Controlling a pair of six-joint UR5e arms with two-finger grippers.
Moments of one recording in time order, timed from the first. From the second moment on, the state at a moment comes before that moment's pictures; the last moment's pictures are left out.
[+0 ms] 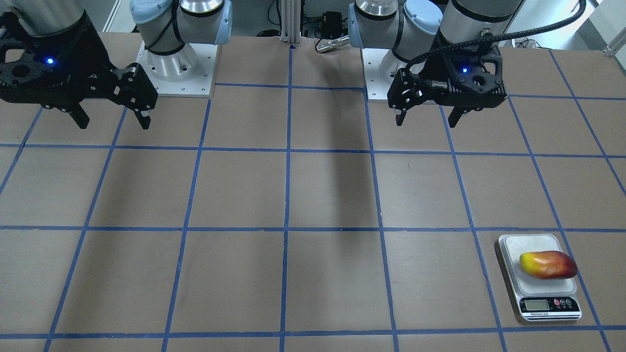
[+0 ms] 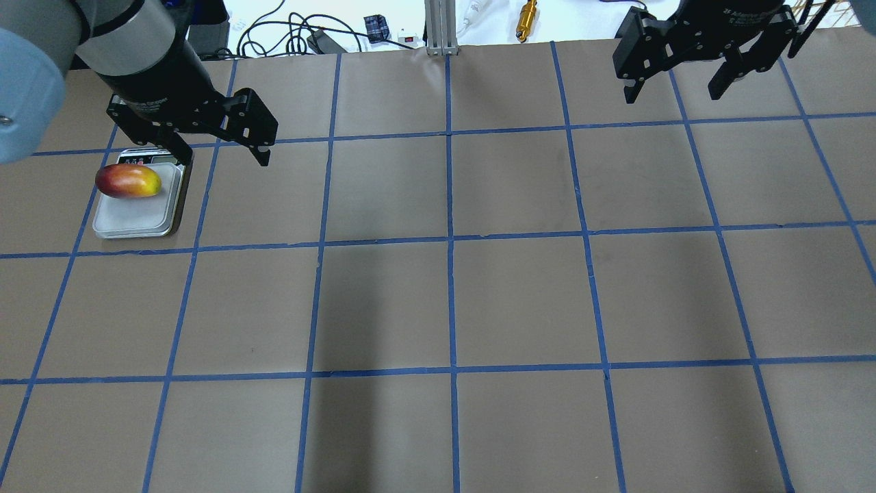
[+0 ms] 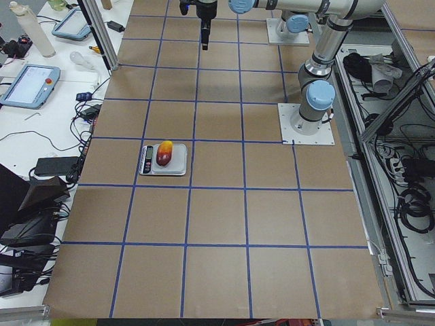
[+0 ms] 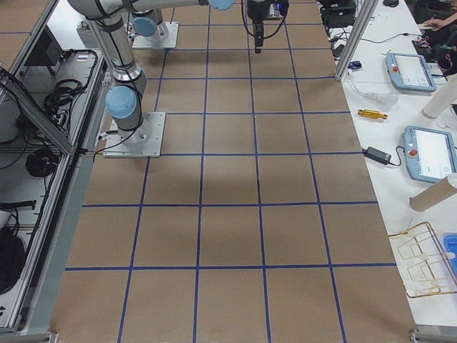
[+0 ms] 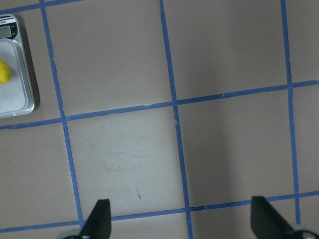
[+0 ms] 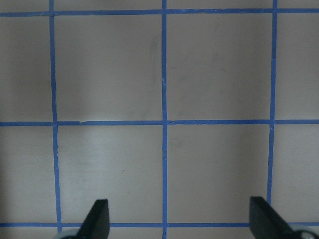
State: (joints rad) left arm -1.59 -1.56 -1.54 -1.57 1.59 -0.01; right arm 1.54 -1.53 1.41 -1.53 -1.56 -0.04
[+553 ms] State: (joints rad) left arm -1.60 -1.58 -1.53 -1.54 1.57 -0.02; right arm 1.54 -1.53 1.41 -1.53 -1.56 -0.04
